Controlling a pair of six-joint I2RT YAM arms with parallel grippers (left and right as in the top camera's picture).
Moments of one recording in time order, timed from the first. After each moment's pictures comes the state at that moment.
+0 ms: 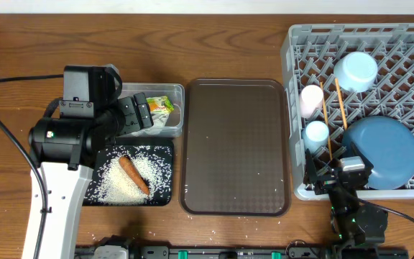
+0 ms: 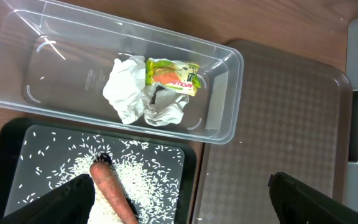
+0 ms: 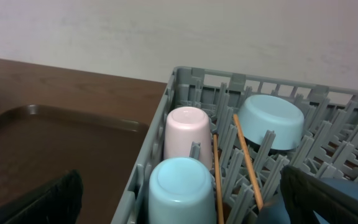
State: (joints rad) left arm -0.08 1.22 1.34 -1.11 0.07 -0.33; right arm 0.03 0.01 0.01 -0.06 -0.10 -0.08
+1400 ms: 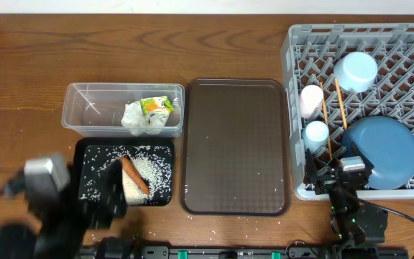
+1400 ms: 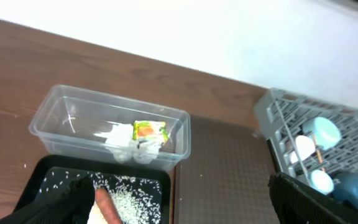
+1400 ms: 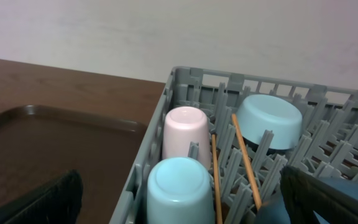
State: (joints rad) left arm -0.08 0.50 1.31 -1.19 0.07 -0.33; right arm 0.03 0.01 0.01 -0.06 -0.10 -0.08
